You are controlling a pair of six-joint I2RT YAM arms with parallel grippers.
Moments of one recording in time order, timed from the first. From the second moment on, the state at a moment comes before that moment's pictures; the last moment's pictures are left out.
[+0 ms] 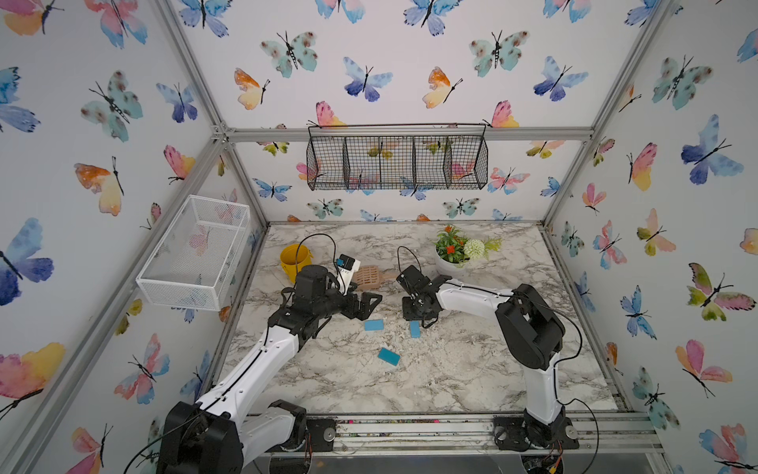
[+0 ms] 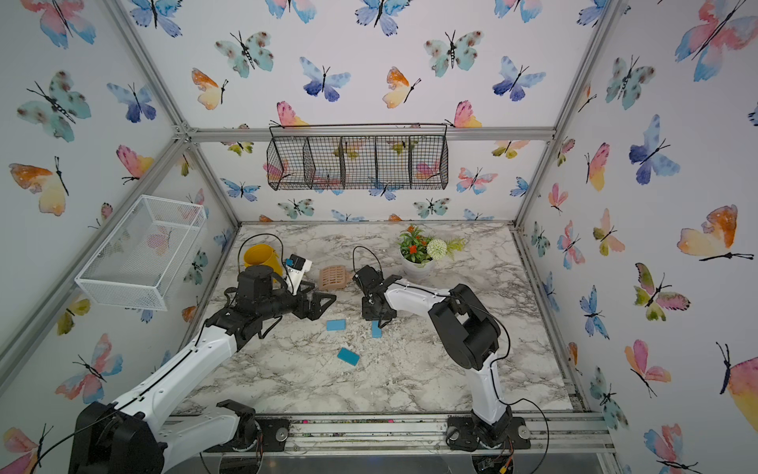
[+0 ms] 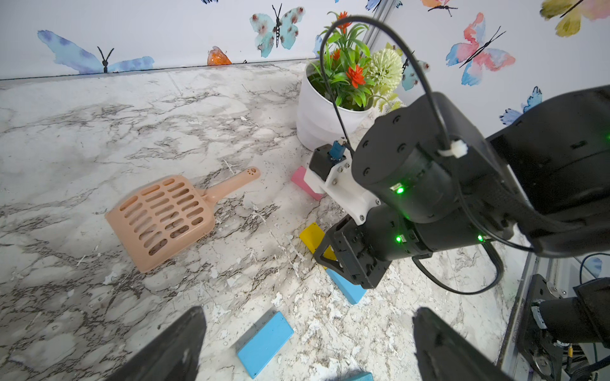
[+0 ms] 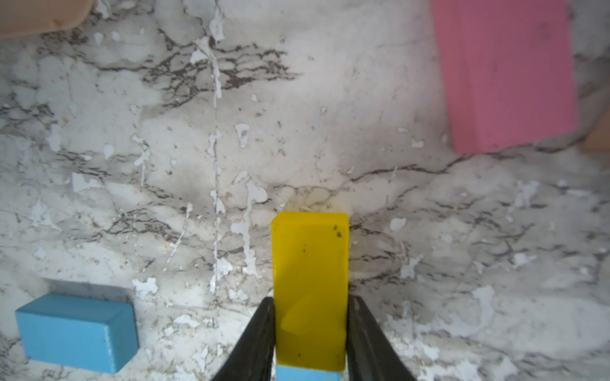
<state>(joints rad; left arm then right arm) -0.35 1.11 0.75 -0.18 0.50 -0.09 0.81 2.02 1.39 -0.60 0.09 0.67</state>
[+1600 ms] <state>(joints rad) -0.35 1.22 0.84 -0.29 0.38 -0.11 0.84 1.66 1.24 -0.61 0.10 0.53</state>
